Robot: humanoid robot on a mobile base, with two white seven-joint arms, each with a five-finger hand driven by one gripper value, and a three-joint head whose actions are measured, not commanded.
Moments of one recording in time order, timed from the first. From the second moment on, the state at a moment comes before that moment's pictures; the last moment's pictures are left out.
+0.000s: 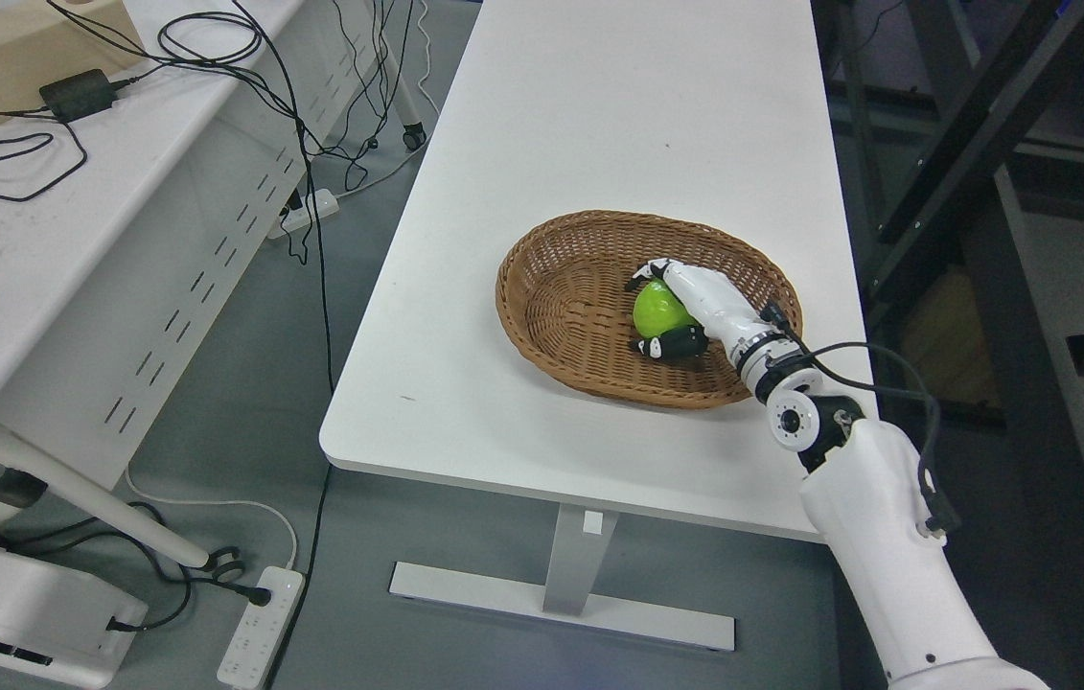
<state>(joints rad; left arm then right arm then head) 0.00 0.00 0.10 -0.04 -0.07 -0.01 -0.18 -0.54 -0.15 0.36 -1.04 0.78 -0.19 0.22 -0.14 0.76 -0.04</state>
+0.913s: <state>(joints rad) 0.00 0.00 0.10 -0.04 -0.07 -0.01 -0.18 -0.45 -0.17 0.13 -1.24 0.28 -0.07 0.39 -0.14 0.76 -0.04</state>
